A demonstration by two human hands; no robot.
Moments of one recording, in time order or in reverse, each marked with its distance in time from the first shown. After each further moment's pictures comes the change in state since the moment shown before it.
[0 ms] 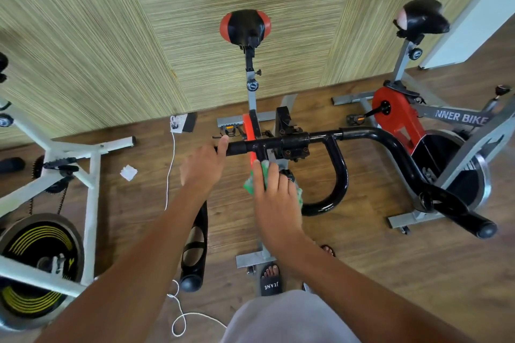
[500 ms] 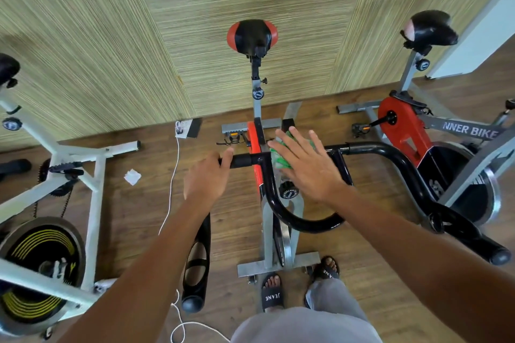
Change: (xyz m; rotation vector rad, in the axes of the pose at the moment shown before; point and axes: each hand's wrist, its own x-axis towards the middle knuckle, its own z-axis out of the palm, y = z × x) left_hand 0.000 -0.001 -0.004 -0.048 -0.009 0.014; right_hand 0.101 0.110 0.014 -0.058 0.055 -0.398
